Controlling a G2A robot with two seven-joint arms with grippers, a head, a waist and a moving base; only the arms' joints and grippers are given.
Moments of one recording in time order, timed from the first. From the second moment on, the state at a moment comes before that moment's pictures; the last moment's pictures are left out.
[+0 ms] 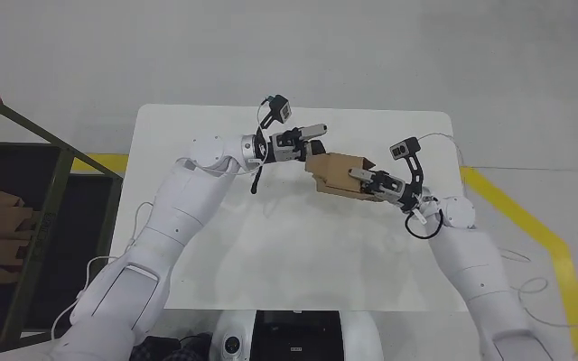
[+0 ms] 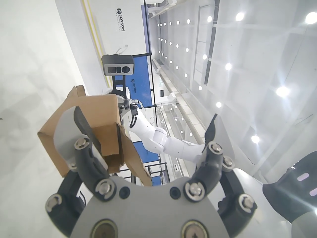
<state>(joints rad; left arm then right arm) 0.77 -1.31 -1.01 -1.07 -0.55 -0.27 -1.11 -1.03 -1.19 1.18 -1.06 0.70 -0.56 1.23</state>
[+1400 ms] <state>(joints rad) 0.82 -1.26 -1.05 -1.29 0.00 -0.21 -0.99 -1.03 -1.18 1.23 -1.04 0.65 -0.53 1.19</state>
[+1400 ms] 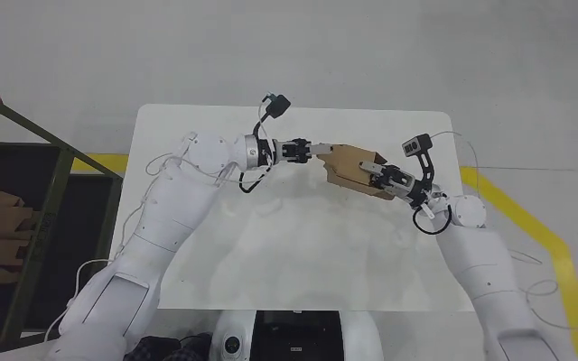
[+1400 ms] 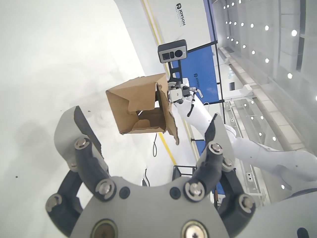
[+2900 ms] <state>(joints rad) 0.75 -1.29 -0.95 -1.11 -0.13 -0.22 -1.02 -1.07 -1.19 1.26 -1.14 0.82 -0.47 1.24</state>
